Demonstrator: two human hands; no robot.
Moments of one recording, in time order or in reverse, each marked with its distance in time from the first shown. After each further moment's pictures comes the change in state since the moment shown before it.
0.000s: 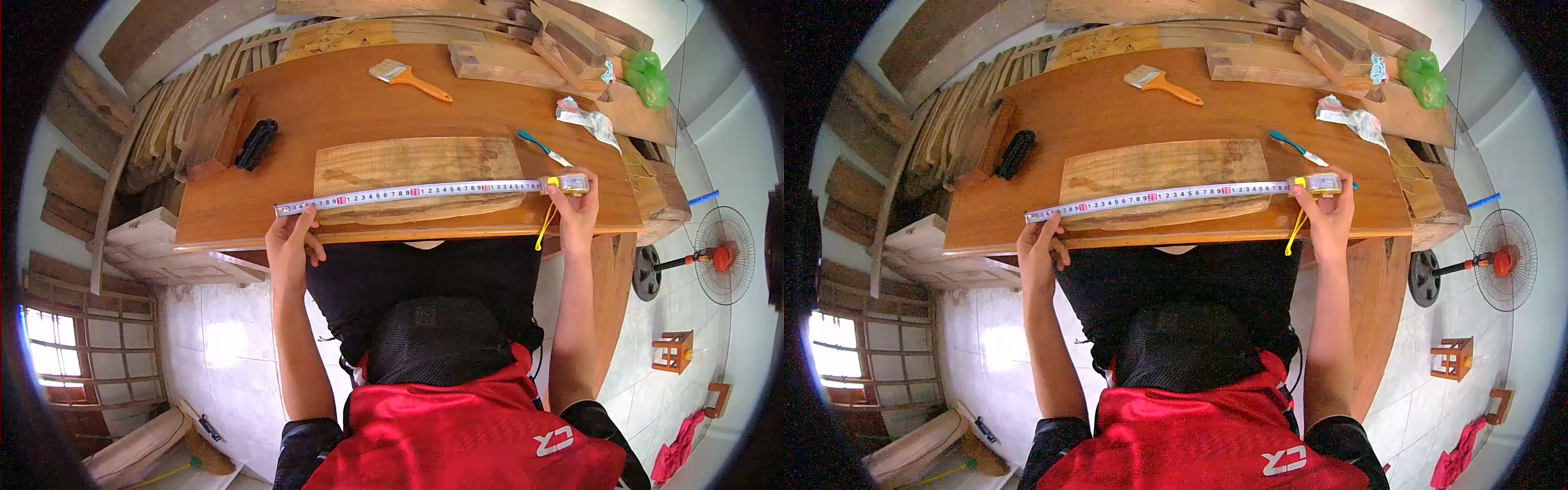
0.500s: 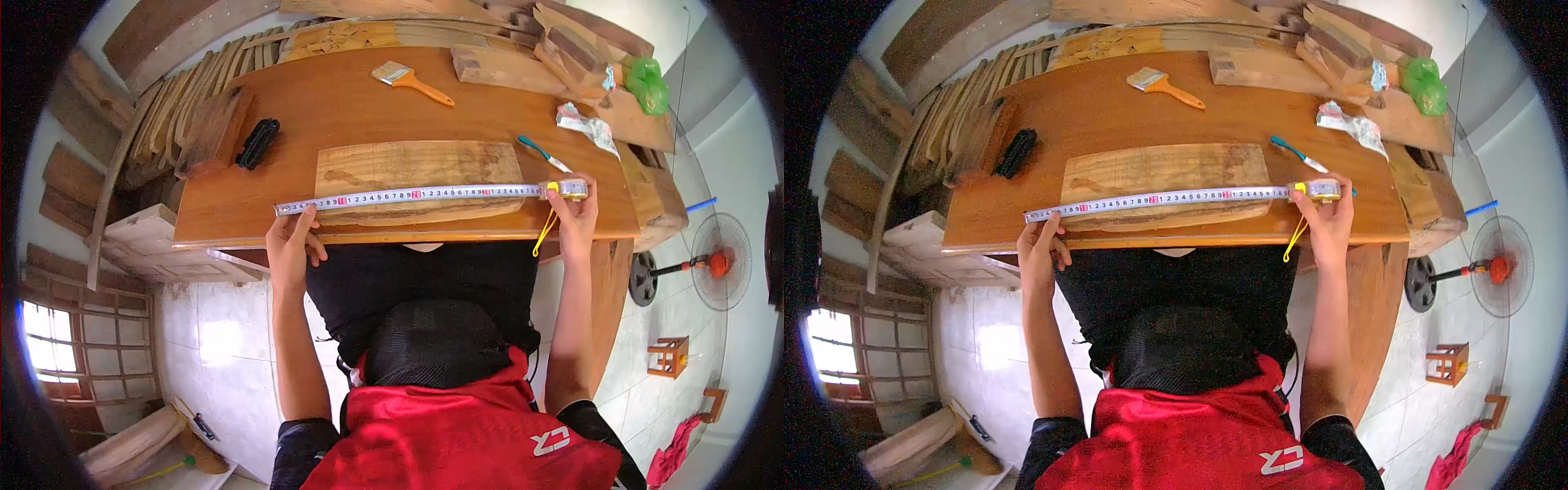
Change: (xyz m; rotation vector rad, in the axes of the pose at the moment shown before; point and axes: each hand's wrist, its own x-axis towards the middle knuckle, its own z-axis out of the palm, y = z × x) left_hand -0.002 0.001 0.000 -0.013 -0.019 0.015; right_hand -0.001 -0.003 -0.003 -0.008 -0.008 0.048
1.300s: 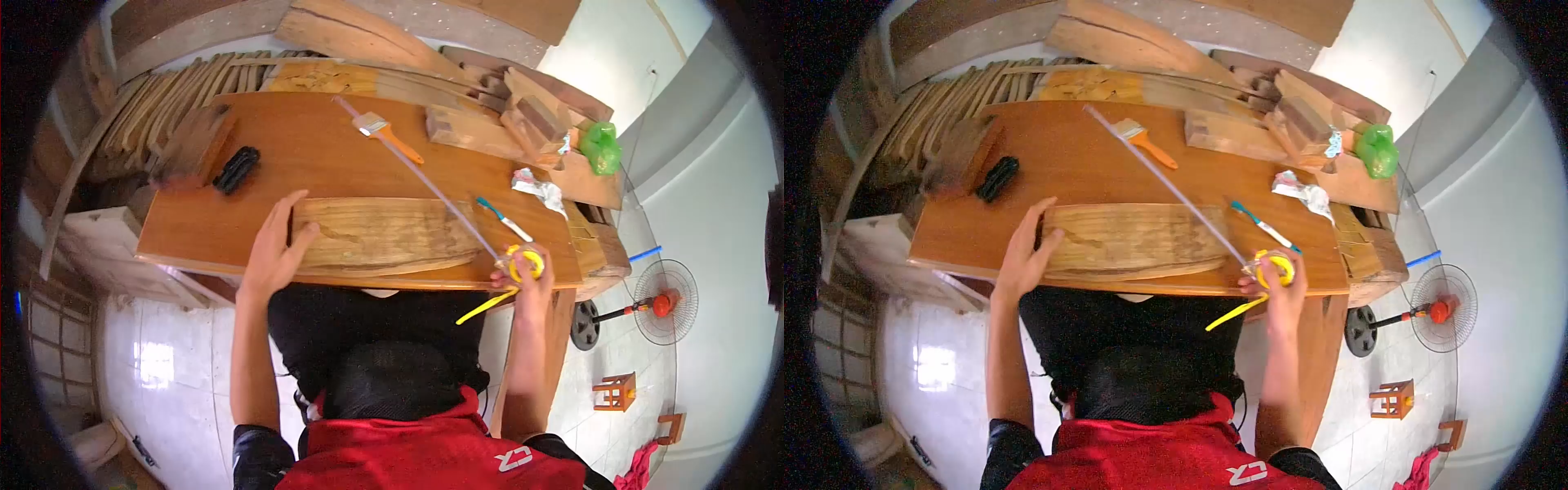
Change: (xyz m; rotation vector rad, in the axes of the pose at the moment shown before) left_hand 0.035 0.034 0.015 0.527 -0.278 0.532; right_hand -0.024 -0.048 0.012 -0.010 0.044 0.184
